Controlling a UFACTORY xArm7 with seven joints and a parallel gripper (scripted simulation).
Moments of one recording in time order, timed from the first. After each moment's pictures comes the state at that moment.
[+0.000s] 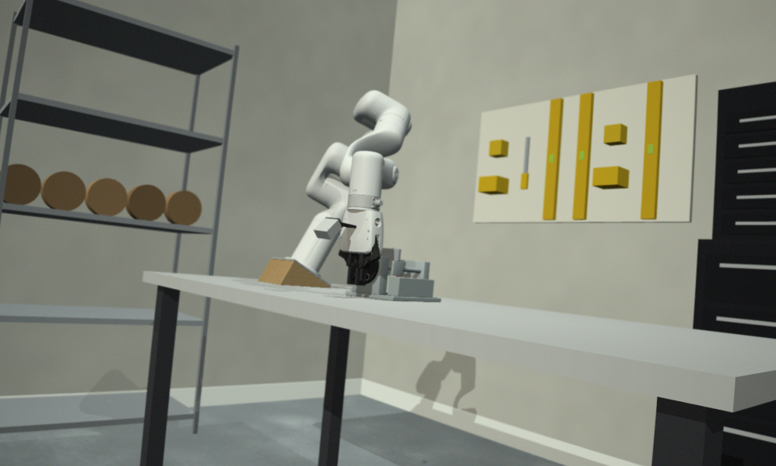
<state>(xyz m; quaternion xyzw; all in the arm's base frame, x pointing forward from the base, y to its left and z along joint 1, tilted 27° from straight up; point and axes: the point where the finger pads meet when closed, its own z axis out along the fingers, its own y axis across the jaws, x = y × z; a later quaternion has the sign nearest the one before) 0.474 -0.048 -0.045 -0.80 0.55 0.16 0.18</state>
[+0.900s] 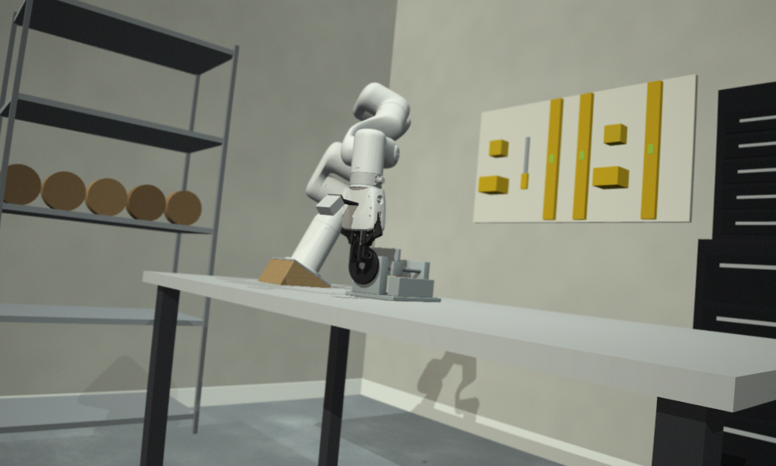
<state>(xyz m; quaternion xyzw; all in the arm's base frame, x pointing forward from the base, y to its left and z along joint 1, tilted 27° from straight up) 0.477 -0.071 0.001 -0.80 0.55 0.16 0.18</state>
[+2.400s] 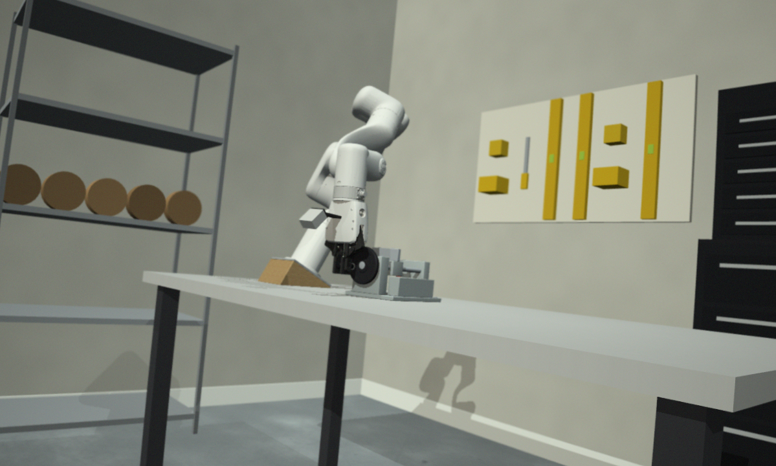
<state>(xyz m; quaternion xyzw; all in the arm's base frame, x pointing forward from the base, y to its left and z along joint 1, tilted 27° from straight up) 0.429 -0.074 -0.031 -0.80 0.55 0.16 0.18</state>
